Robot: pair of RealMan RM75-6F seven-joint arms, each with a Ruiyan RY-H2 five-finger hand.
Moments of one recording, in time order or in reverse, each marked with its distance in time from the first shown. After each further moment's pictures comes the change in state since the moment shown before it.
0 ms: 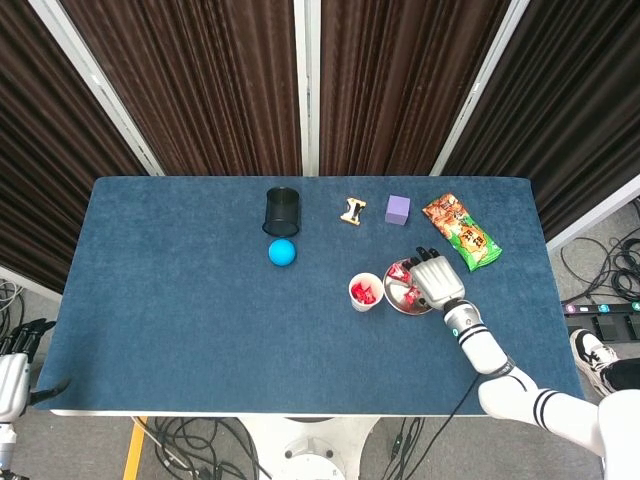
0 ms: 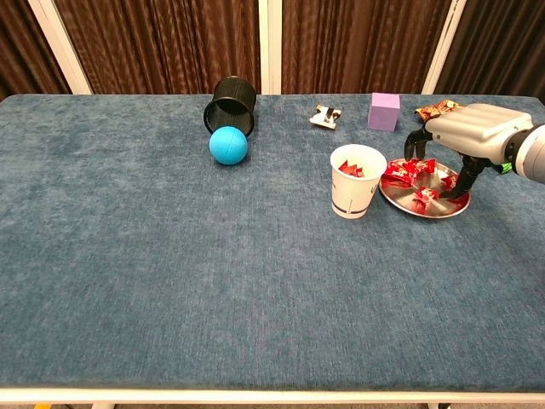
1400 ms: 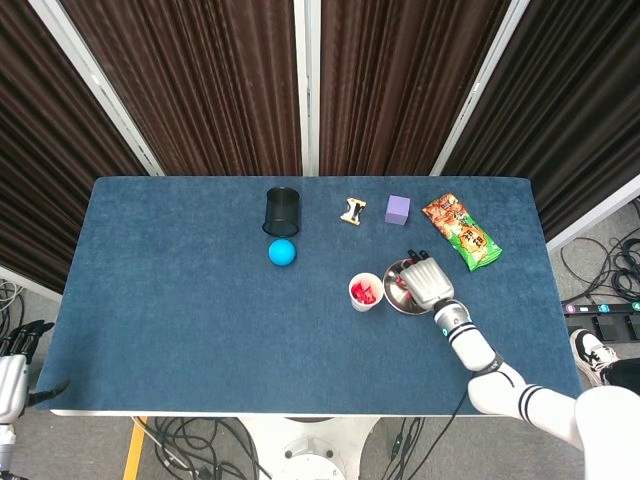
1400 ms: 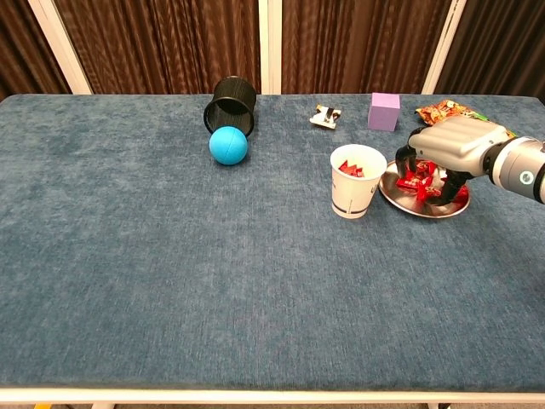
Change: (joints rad) left arm 0.004 -0.002 0.001 0.005 -0.004 -0.001 -0.003; right arm 0.030 -0.085 -0.010 0.116 -0.022 -0.046 -0.029
